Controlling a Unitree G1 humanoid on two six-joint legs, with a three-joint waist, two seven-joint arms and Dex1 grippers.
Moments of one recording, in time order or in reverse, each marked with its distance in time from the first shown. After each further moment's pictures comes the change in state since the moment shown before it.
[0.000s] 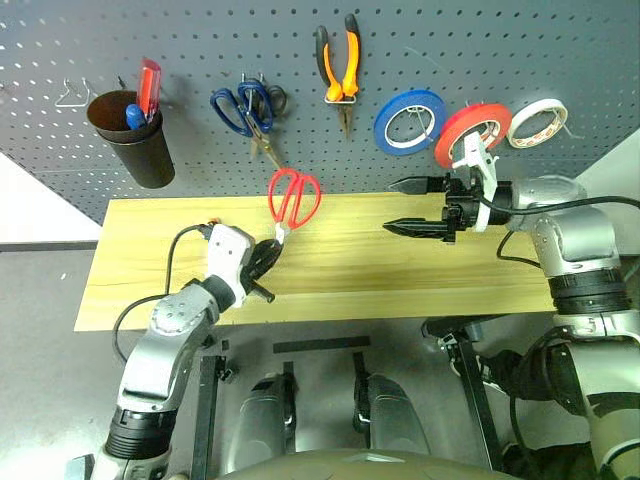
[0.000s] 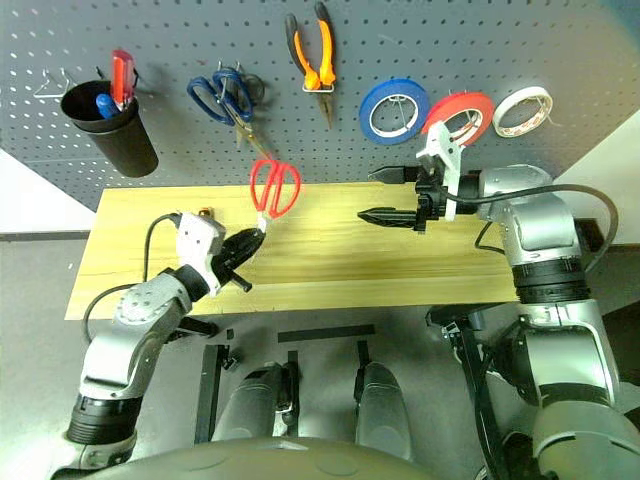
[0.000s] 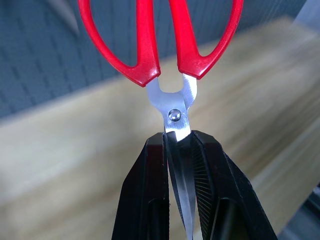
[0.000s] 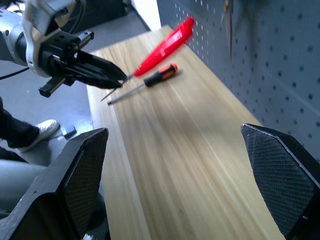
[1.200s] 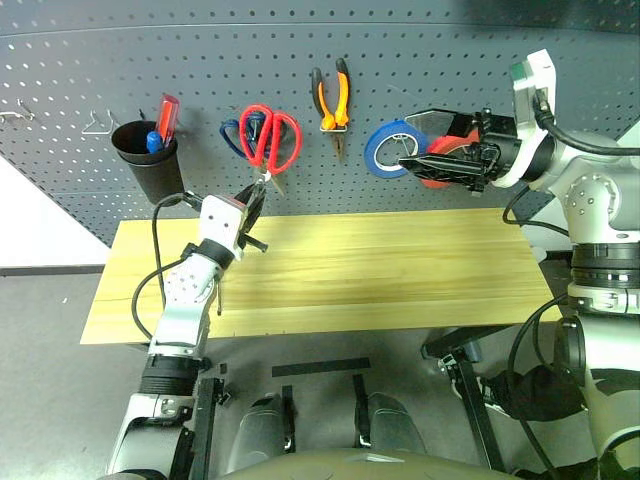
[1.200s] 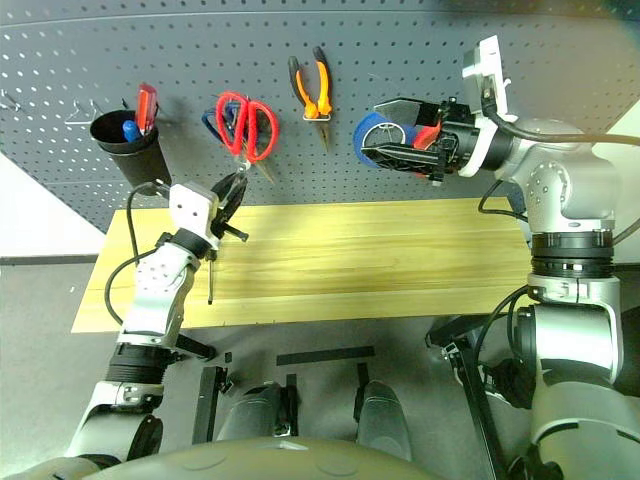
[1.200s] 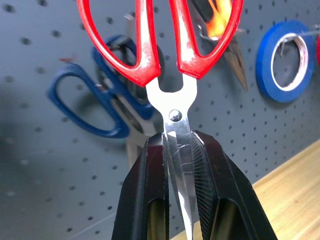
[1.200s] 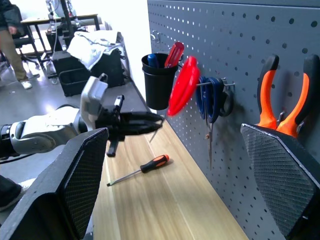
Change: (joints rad) left arm -0.271 -0.079 -0.021 0.547 0.242 -0.579 0.167; right arm -0.131 -0.005 -0.121 -0.032 0.150 0.121 -0.029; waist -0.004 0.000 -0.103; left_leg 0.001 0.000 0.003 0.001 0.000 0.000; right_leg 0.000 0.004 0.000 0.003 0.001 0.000
